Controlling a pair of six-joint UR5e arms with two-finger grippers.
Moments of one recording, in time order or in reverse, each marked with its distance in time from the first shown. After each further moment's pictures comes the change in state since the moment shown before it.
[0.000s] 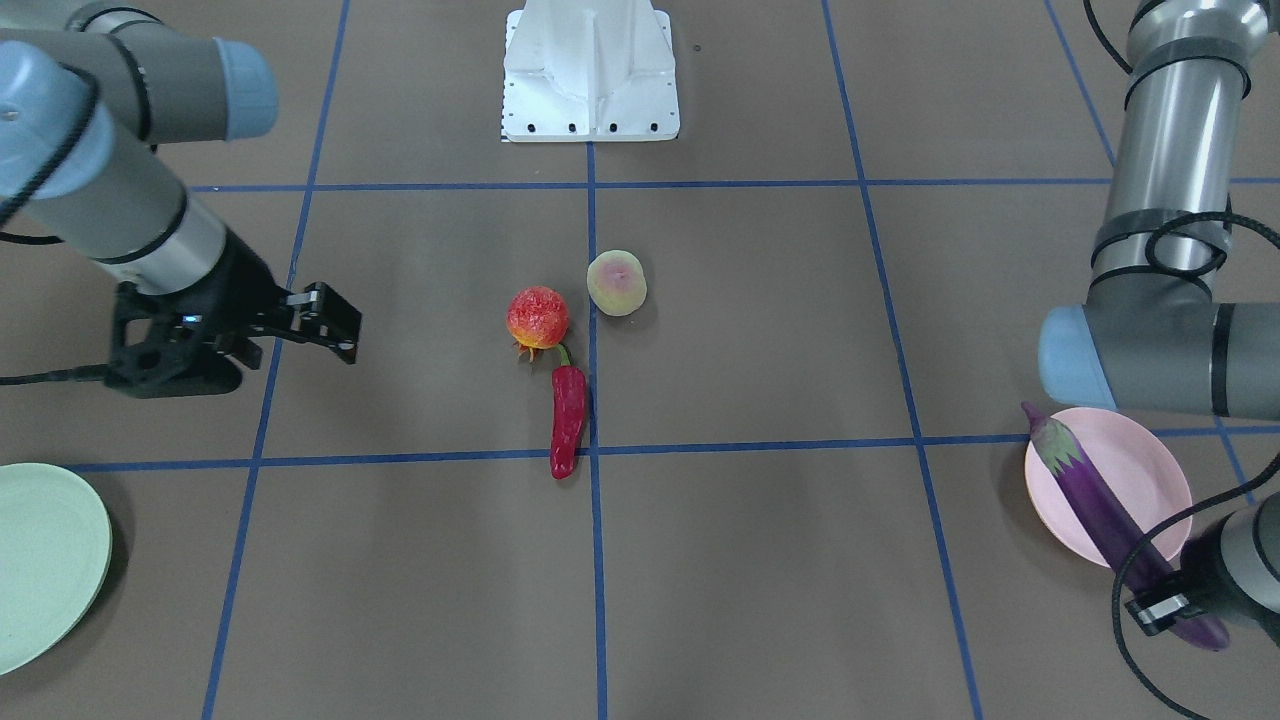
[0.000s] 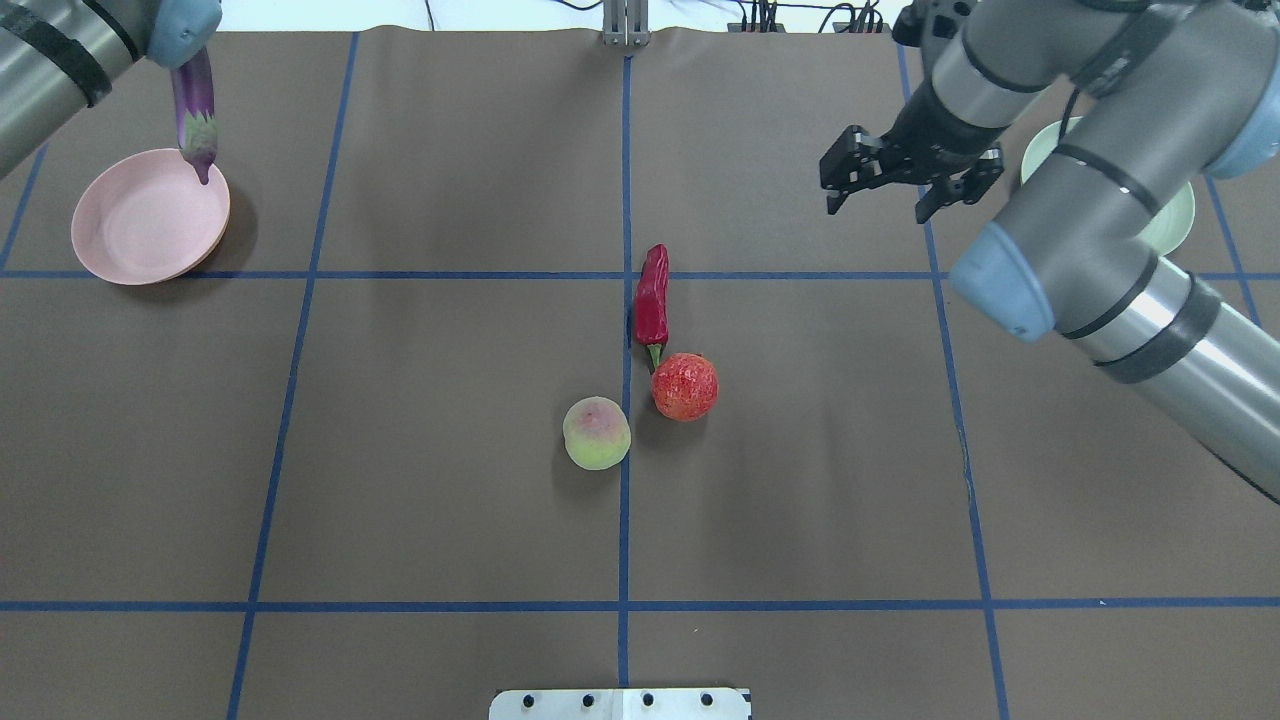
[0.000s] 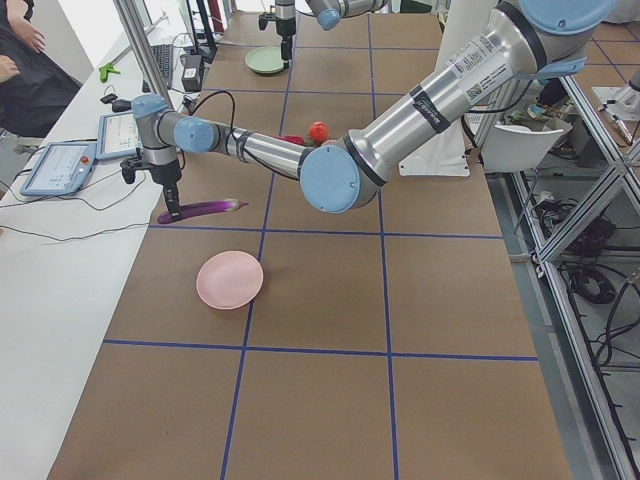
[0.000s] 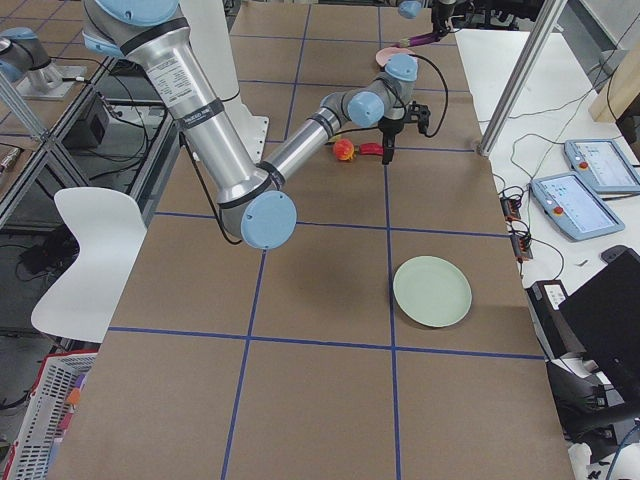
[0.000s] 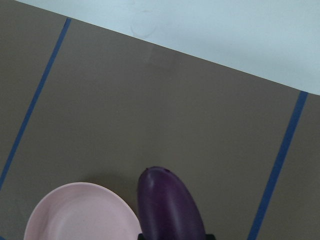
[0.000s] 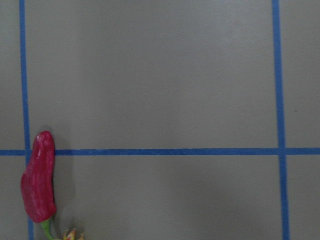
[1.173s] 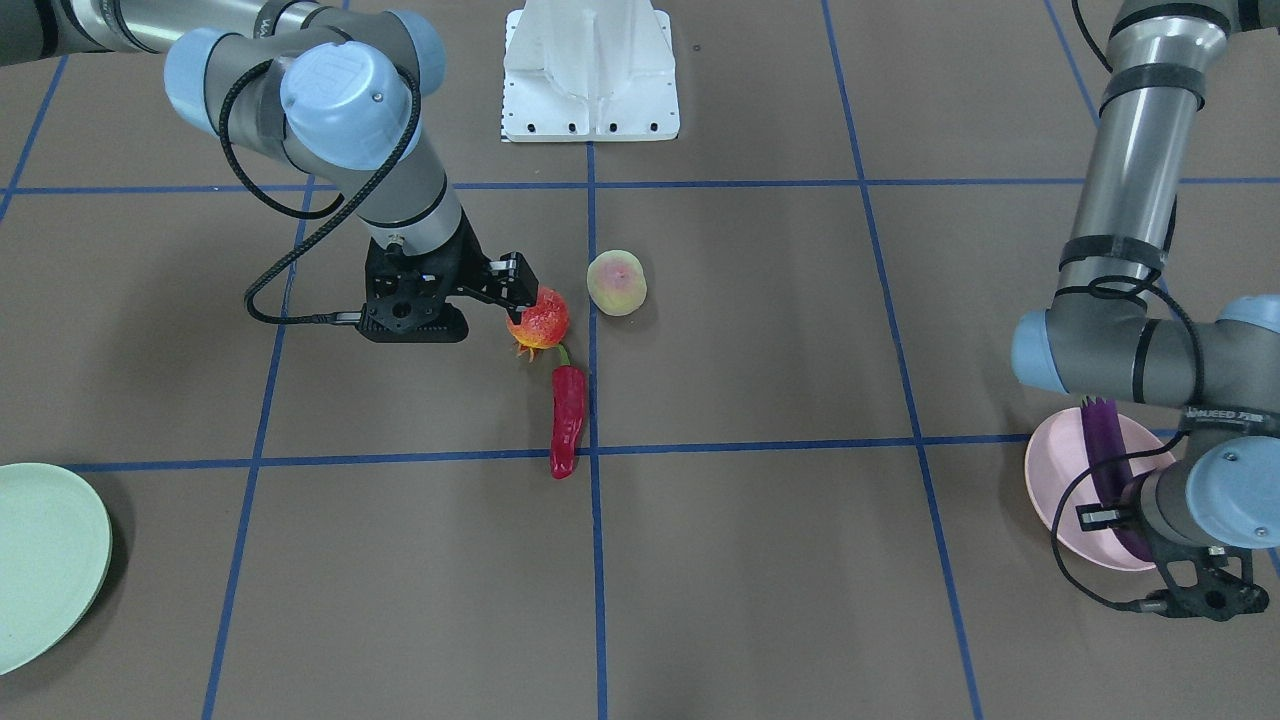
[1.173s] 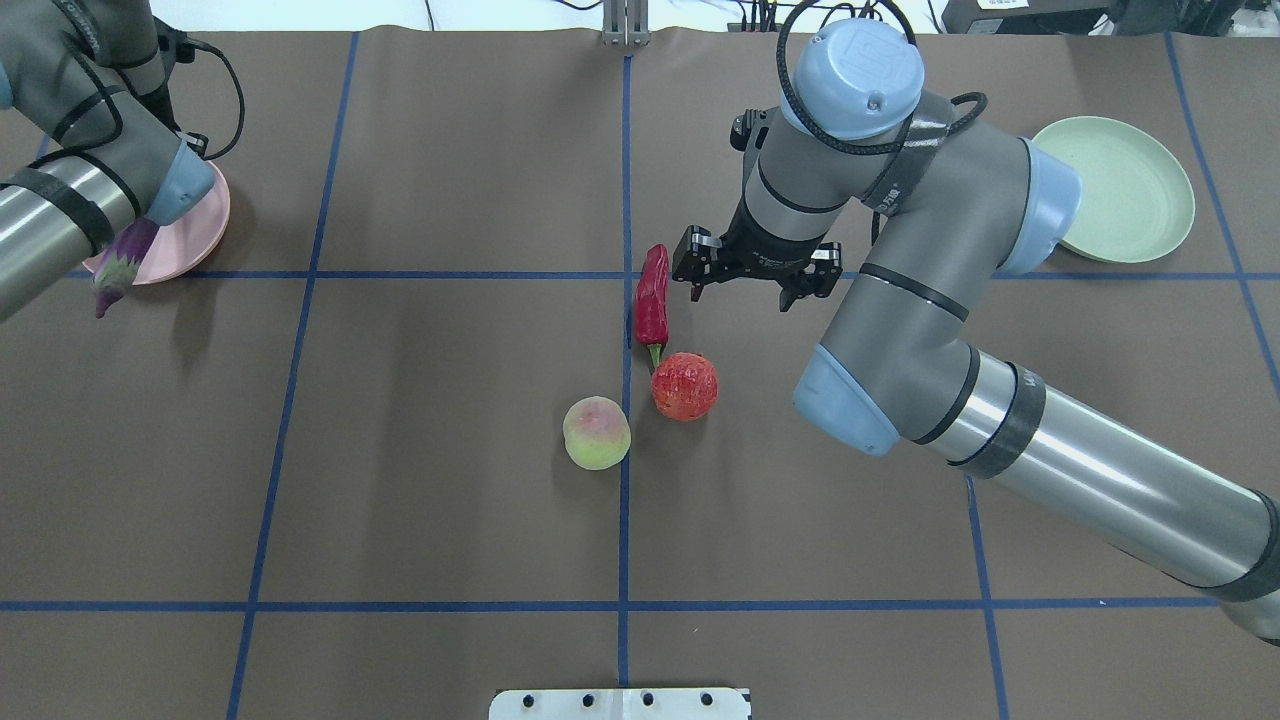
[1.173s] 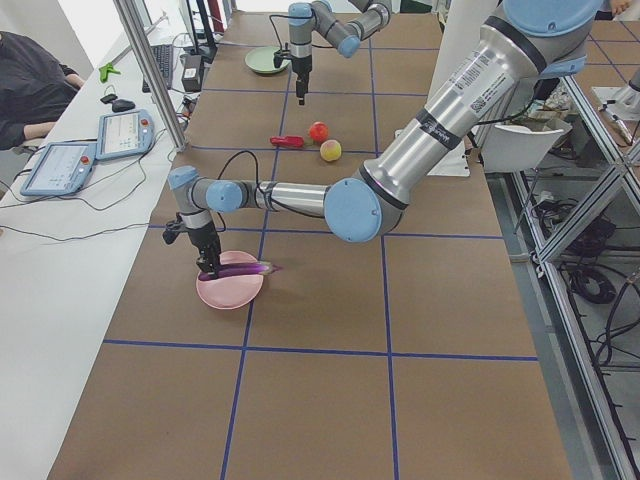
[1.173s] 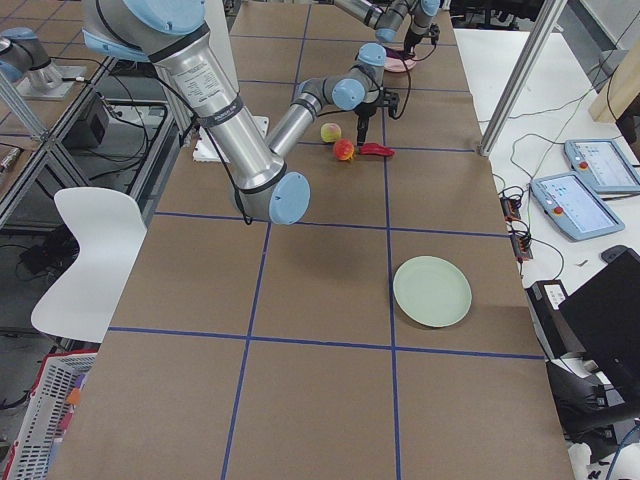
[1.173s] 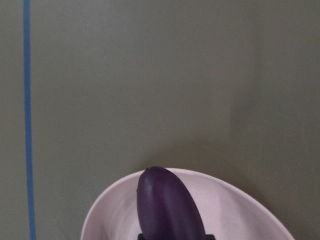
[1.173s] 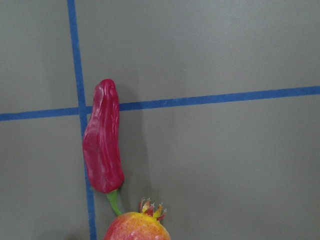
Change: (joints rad) left arm 0.119 0.184 0.005 -0.024 0.064 0.289; right arm -0.188 0.102 -0.039 0.000 -0.106 0.187
